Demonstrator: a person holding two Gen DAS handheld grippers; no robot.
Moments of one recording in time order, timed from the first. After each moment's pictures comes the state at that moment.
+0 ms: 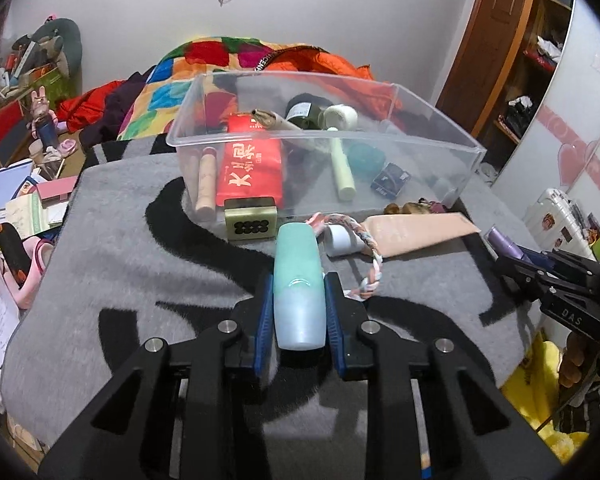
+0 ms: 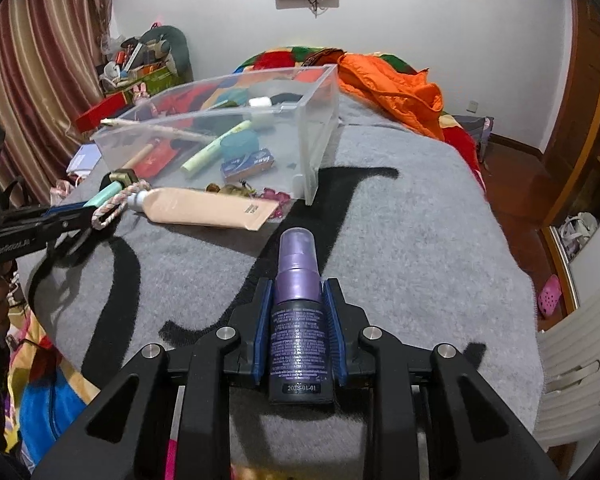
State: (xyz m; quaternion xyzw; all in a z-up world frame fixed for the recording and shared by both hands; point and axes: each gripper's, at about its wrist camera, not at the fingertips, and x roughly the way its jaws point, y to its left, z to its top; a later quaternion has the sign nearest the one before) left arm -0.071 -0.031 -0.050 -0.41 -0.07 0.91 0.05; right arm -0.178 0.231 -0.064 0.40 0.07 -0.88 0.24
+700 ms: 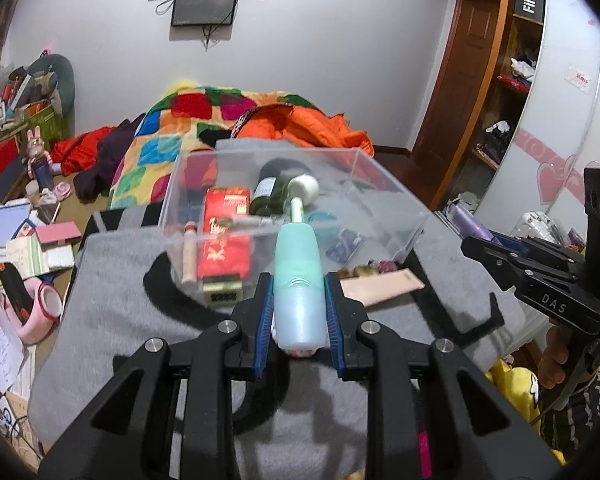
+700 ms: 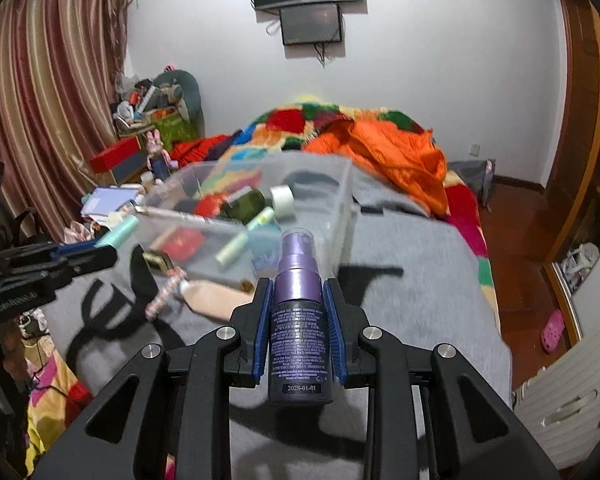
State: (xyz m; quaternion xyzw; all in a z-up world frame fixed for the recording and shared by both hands) left arm -0.069 -0.012 0.012 -0.34 -0.06 0.93 0.07; right arm -0.181 0.214 0.006 0.32 0.05 -0.91 0.27
